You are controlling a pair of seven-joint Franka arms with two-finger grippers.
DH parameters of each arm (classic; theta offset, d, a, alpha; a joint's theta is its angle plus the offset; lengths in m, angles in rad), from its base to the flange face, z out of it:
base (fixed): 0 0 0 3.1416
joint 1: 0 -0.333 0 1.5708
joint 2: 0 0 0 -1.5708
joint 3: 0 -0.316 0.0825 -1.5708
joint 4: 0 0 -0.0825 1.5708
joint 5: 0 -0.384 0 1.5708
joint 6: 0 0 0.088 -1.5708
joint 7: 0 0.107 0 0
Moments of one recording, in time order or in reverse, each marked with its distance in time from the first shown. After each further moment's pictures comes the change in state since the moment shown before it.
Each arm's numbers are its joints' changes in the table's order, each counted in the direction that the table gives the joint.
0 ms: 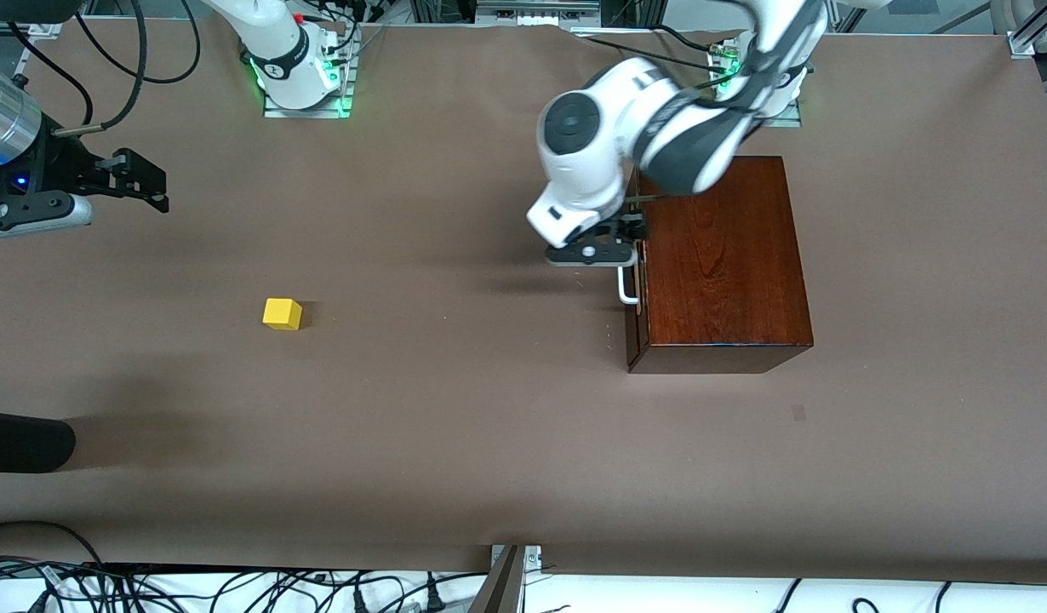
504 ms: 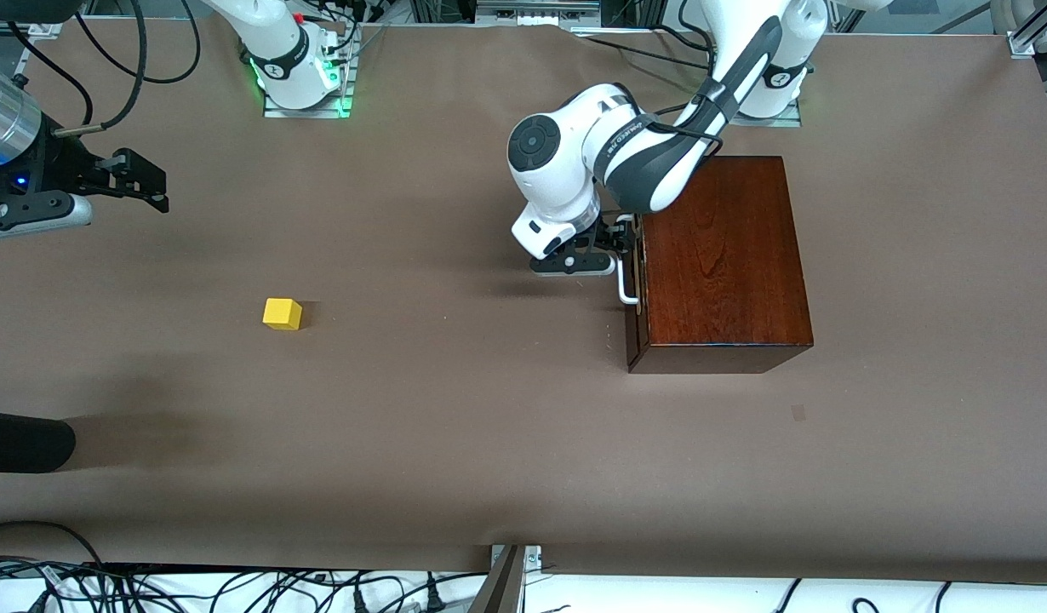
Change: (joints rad) left arm 0.022 0.066 -0.007 0.022 -0.073 0.001 -0.042; right arm 0.000 0.000 0.000 0.000 0.000 0.000 0.000
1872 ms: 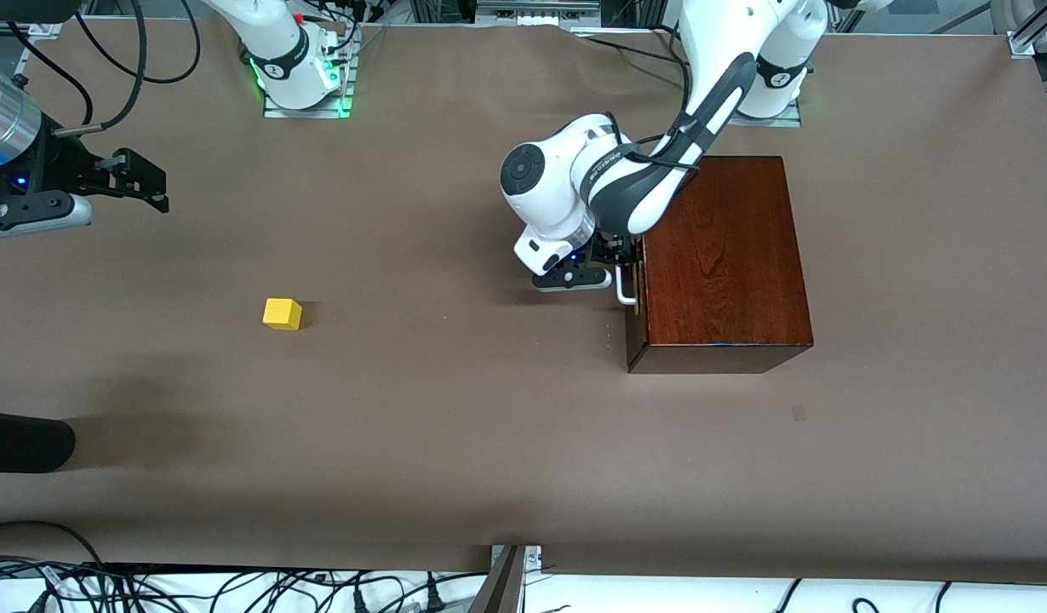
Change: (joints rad) left arm 0.015 0.092 0.000 0.001 -0.112 -0.045 -0.093; right arm 0.000 0.000 0.000 0.000 0.000 0.000 0.000
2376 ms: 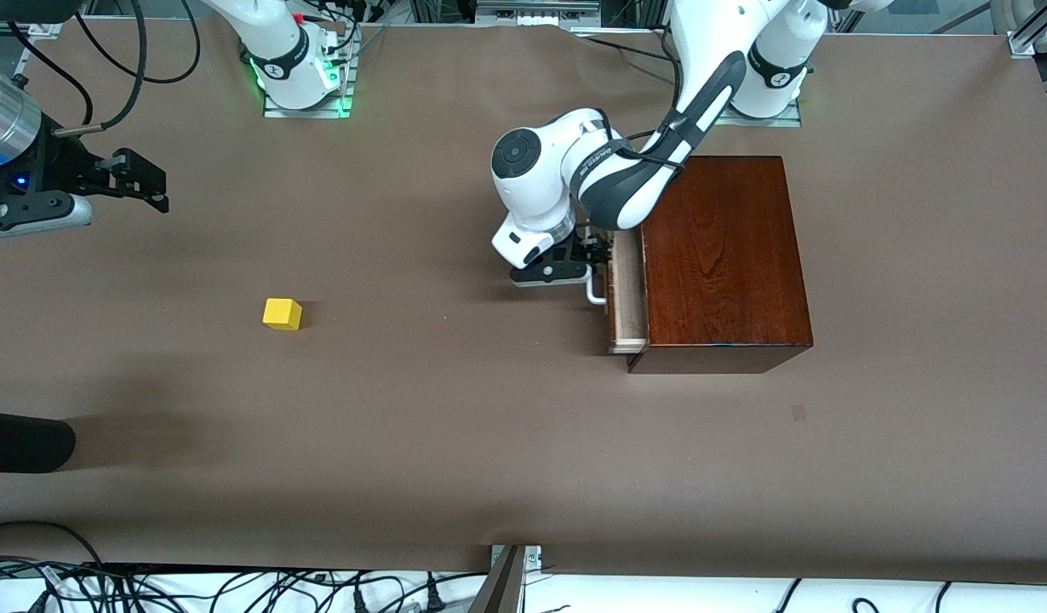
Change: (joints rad) left arm 0.031 0.017 -0.001 0.040 0.082 -0.137 -0.050; right arm 0.000 0.000 0.000 0.000 0.000 0.000 0.000
